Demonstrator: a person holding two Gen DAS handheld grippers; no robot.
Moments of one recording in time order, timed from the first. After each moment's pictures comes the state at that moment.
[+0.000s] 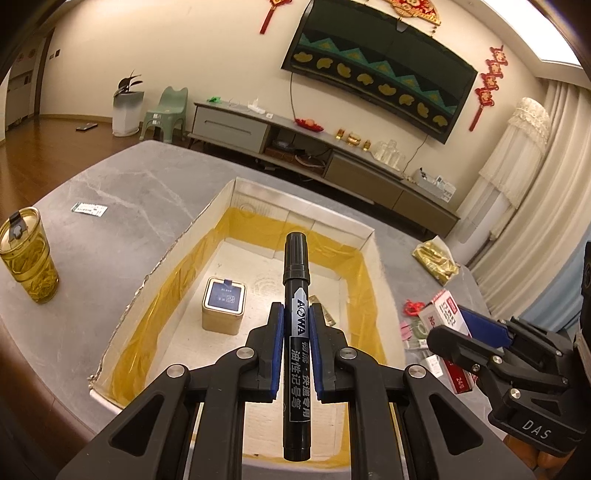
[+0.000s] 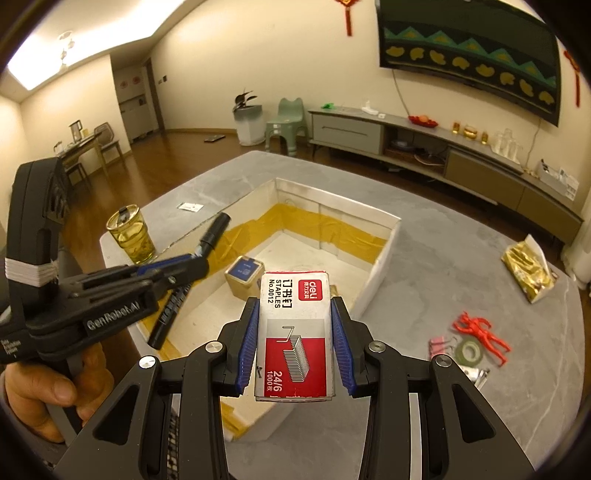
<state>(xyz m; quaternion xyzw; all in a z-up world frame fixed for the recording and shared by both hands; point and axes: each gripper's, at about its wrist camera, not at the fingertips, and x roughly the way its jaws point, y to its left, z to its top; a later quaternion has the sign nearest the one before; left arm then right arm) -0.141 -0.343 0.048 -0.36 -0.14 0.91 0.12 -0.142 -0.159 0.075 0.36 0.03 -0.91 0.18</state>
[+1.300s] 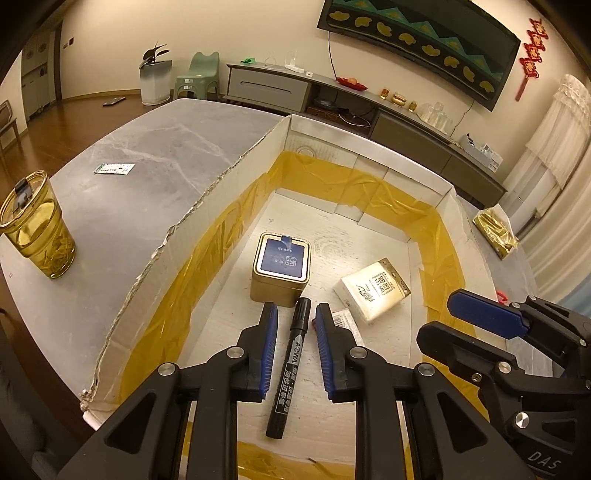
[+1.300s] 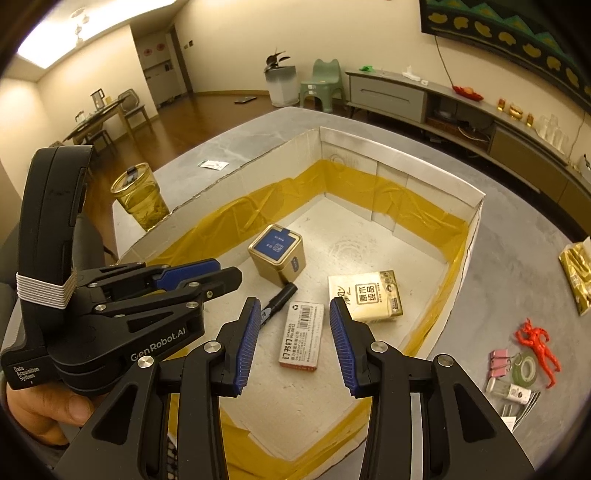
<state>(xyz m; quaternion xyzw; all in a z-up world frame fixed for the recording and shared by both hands) -0.173 -0.355 -0.007 -0.44 -0.11 0.89 0.05 -0.192 -0.199 0.018 0.43 0.05 -0.87 0.24</state>
